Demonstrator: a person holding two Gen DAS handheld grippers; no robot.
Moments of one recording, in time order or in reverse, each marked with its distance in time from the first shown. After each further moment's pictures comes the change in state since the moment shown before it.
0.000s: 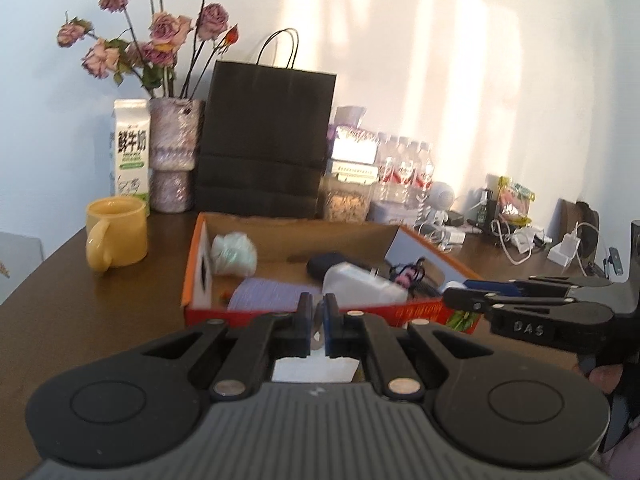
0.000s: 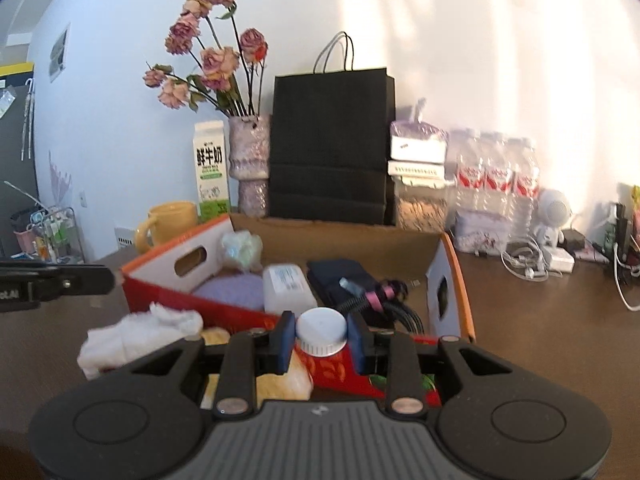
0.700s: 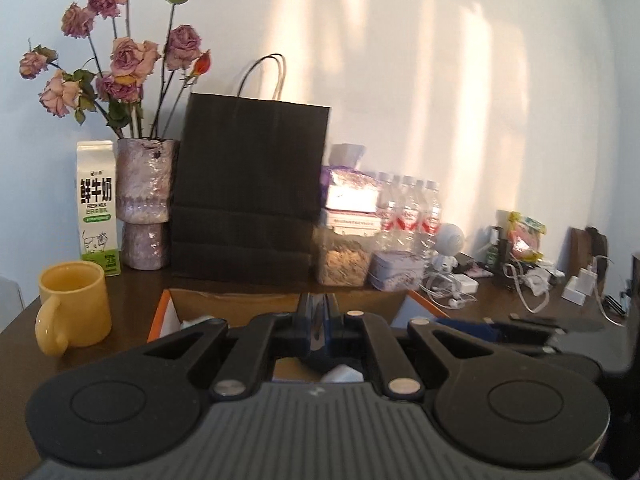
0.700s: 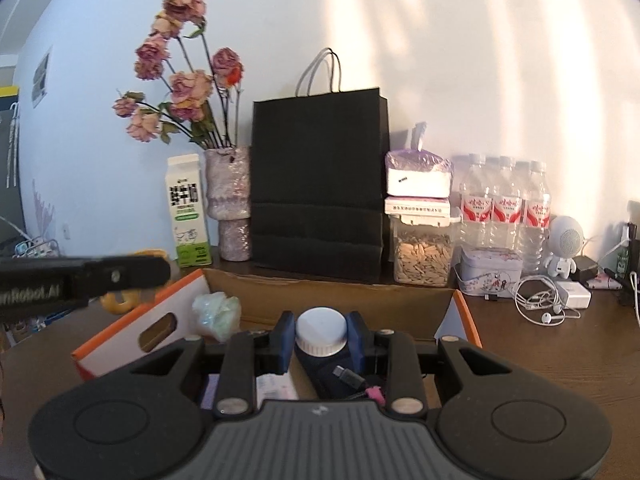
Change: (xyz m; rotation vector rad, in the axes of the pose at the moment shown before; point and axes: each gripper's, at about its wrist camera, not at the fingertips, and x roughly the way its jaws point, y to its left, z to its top) left arm 0.086 -0.003 0.052 0.007 -0.095 0.006; right arm 0.071 -0.012 0.047 0.047 -0.060 -0.031
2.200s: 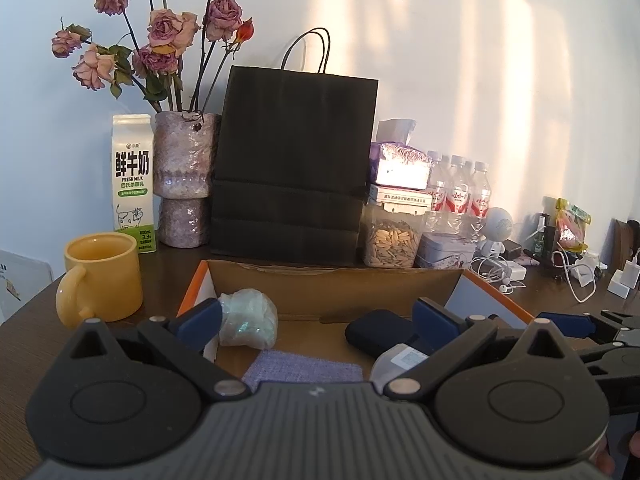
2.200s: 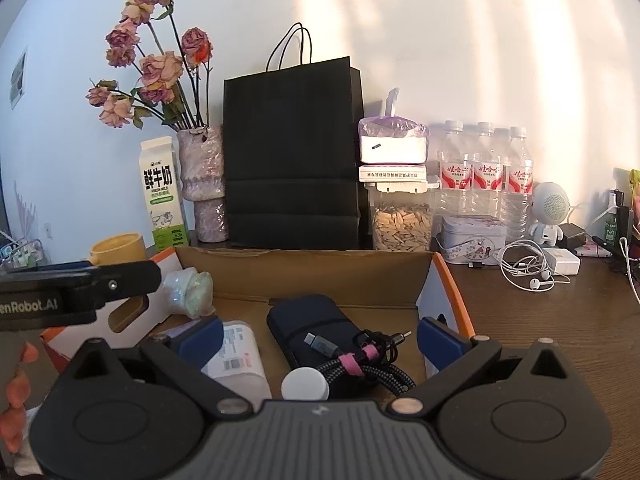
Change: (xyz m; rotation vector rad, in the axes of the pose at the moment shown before) left arm 0.020 0.011 -0.024 -0.006 0.035 0.125; right arm 0.011 -0.016 -0.023 0.038 0.035 -0.042
